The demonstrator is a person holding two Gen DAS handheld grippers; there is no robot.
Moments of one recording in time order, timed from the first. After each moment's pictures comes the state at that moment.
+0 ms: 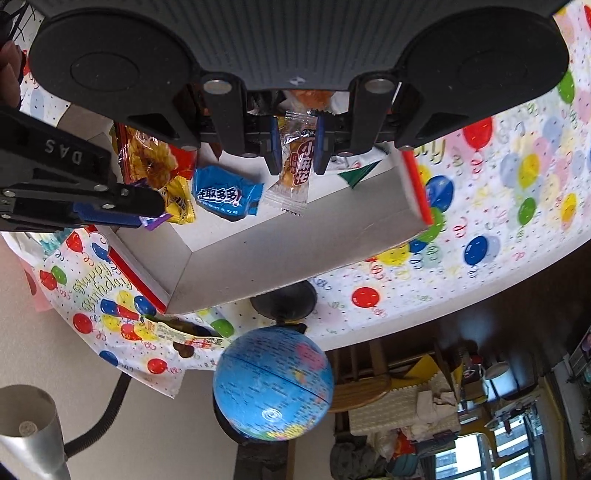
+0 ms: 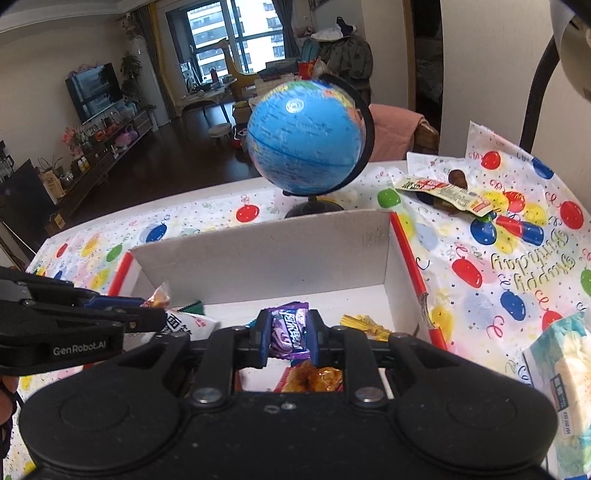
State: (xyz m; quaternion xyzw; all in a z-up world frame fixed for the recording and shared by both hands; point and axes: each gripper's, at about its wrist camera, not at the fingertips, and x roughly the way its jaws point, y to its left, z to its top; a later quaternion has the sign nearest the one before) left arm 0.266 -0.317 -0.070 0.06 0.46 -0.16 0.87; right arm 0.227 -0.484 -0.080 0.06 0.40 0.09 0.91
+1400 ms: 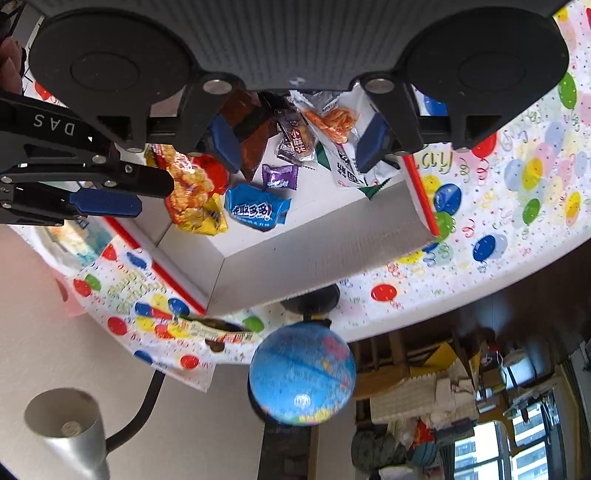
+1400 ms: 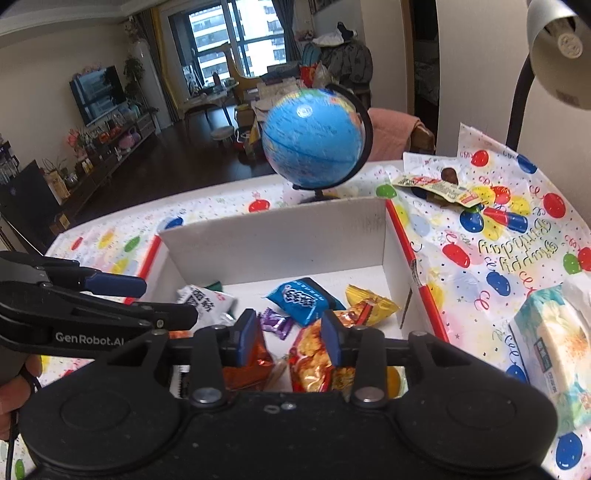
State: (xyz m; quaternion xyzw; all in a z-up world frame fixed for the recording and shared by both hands) left arm 0.223 -0.305 -0.045 0.05 0.44 -0.20 0.88; right arm 0.174 -0.480 -0.053 0.06 0.39 0.09 0.91
